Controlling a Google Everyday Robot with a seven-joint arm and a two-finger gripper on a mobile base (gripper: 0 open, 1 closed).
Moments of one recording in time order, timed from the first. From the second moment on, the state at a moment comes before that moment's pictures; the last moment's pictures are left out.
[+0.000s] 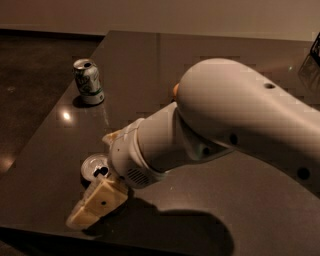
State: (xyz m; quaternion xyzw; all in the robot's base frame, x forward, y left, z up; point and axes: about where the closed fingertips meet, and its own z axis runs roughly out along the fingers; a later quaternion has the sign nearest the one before) arm 0.348 0.114 0.892 -0.59 0.68 0.29 0.31
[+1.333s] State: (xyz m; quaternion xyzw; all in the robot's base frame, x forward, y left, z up) arm 0.378 0.058 0.948 -0.58 0.73 0.24 0.28
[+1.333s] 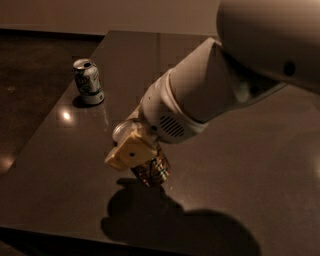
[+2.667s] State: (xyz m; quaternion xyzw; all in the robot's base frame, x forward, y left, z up) arm 0.436 -0.034 0.884 -0.58 0.81 0.03 0.07
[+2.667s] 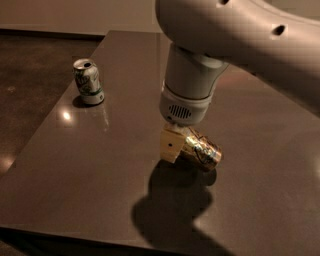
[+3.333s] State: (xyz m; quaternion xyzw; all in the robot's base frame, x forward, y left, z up) arm 0.444 -0.035 0.877 -0.58 0.81 0.02 0.06
